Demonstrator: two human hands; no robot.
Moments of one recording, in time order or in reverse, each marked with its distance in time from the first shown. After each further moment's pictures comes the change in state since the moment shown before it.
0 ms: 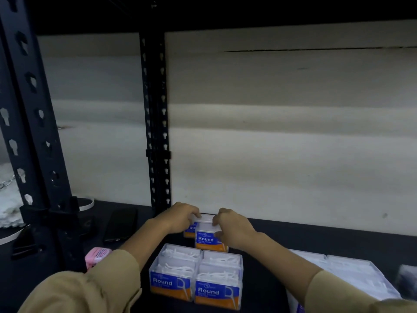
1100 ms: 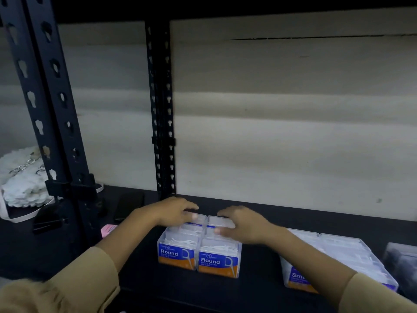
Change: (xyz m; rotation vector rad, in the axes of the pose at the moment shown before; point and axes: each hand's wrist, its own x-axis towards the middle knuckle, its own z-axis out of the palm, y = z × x) left_hand -0.065 0.019 -0.013 0.126 -0.147 0.025; right_hand -0.058 0.001 -0.010 0.113 -0.107 -0.084
